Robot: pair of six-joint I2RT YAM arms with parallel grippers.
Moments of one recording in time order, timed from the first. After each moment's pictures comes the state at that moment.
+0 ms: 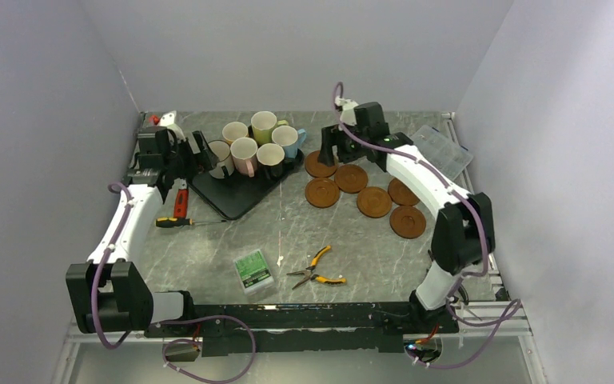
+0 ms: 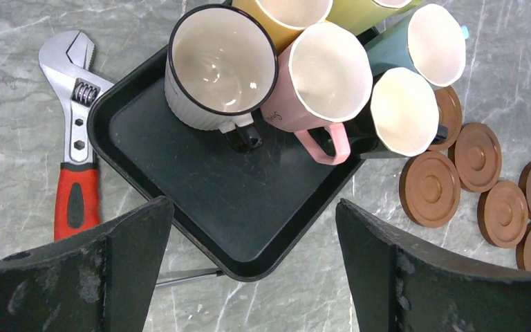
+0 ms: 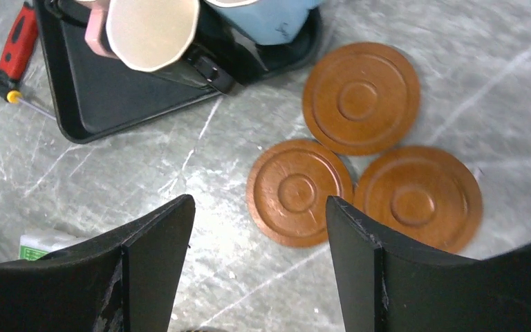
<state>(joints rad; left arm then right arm) 0.04 1.29 1.05 -0.35 0.22 -0.31 0.38 1.67 1.41 -0.40 -0.30 0.13</state>
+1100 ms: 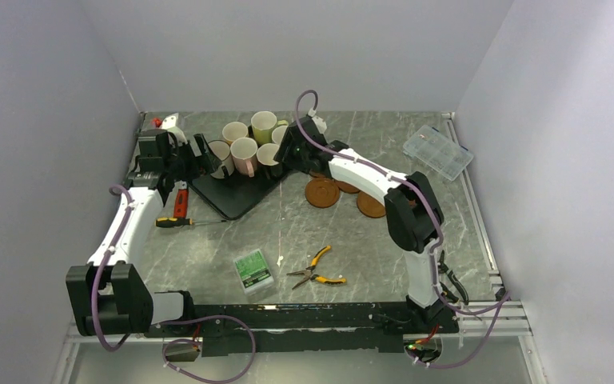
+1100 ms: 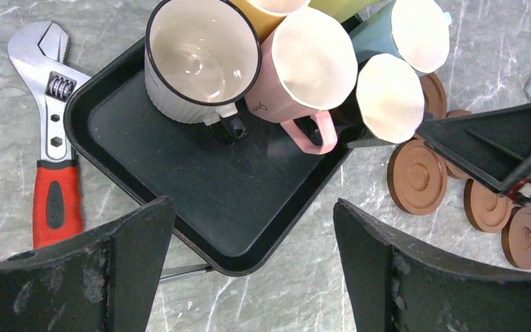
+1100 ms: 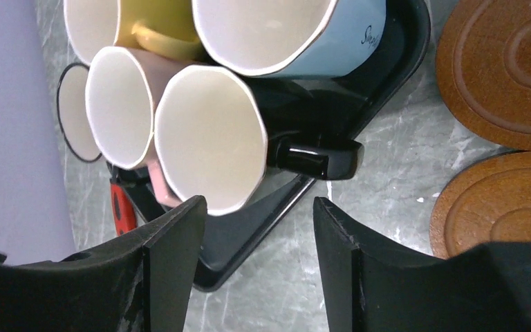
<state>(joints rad) 0.04 1.27 1.01 -0.32 0.26 -0.31 0.68 2.02 1.64 -0.30 0.10 0.90</state>
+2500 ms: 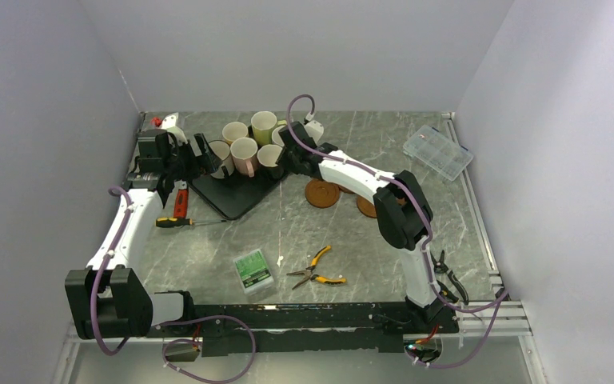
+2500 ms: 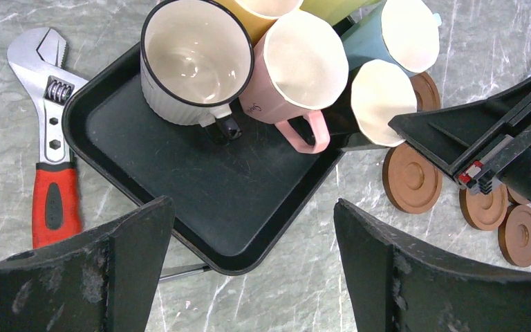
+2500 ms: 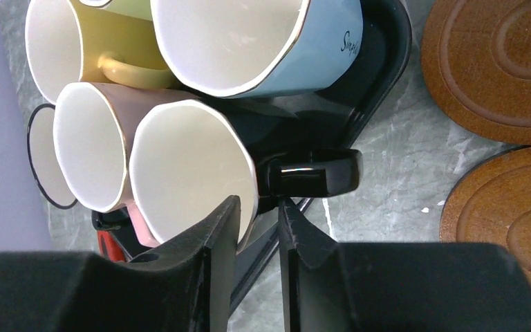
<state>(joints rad) 0.03 1.25 1.01 -0.32 0.26 -0.31 0.71 2.11 1.71 -0.33 0.25 0.99</state>
